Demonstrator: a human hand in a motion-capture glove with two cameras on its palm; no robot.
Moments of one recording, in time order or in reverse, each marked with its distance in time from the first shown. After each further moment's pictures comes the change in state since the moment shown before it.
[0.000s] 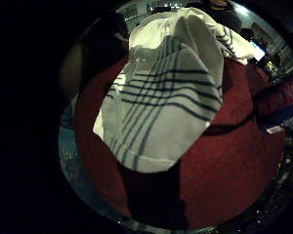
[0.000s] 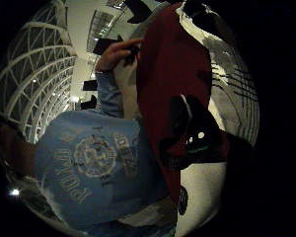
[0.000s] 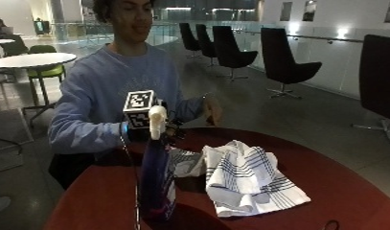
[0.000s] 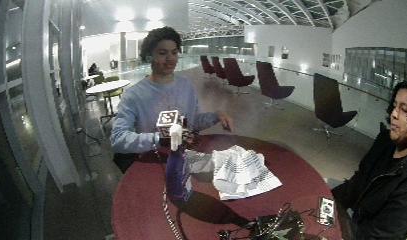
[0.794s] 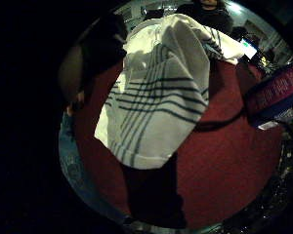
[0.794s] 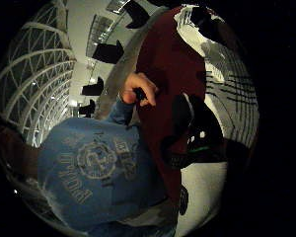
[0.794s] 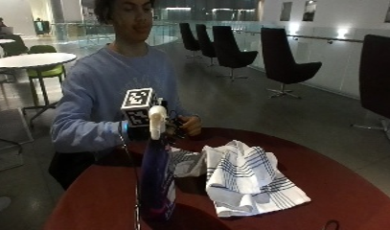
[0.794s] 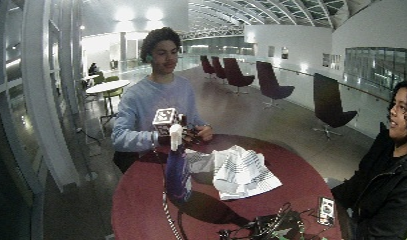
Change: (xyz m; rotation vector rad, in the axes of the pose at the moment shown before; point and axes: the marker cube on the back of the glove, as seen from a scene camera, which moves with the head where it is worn) arm 0.006 -0.004 -0.009 0.026 0.043 0.021
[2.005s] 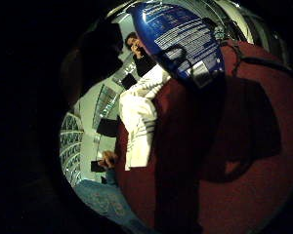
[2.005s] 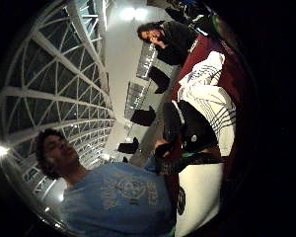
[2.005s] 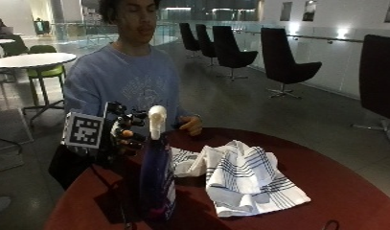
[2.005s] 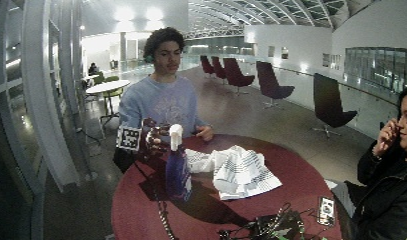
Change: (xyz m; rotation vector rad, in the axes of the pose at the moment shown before) arm 0.094 0.055 -0.080 0.696 -0.471 0.382
